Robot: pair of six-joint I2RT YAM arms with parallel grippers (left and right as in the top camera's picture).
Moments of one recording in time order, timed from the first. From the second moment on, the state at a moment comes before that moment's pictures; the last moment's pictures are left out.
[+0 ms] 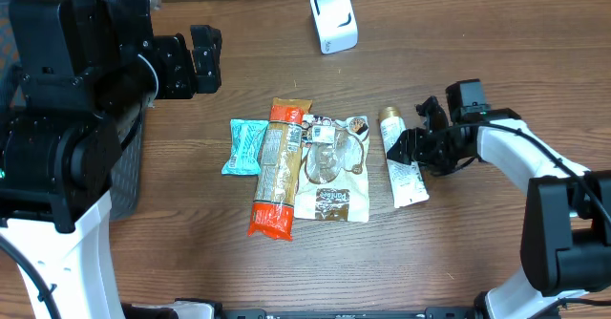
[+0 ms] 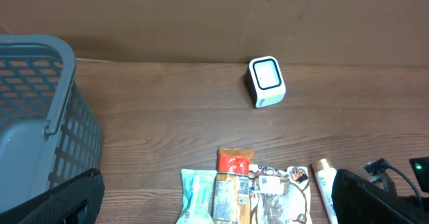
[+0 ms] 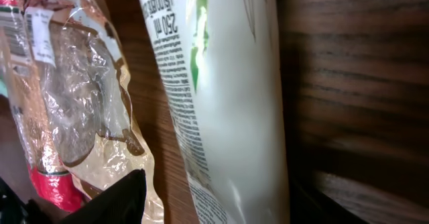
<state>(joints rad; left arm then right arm) -0.13 1.51 2.32 -1.42 0.01 -0.15 0.10 1.80 1.03 -0.62 -0.56 0.16</state>
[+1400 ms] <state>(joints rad) -0.13 1.51 2.32 -1.42 0.01 -0.15 0.03 1.79 1.25 -0.94 -0.88 -0.08</state>
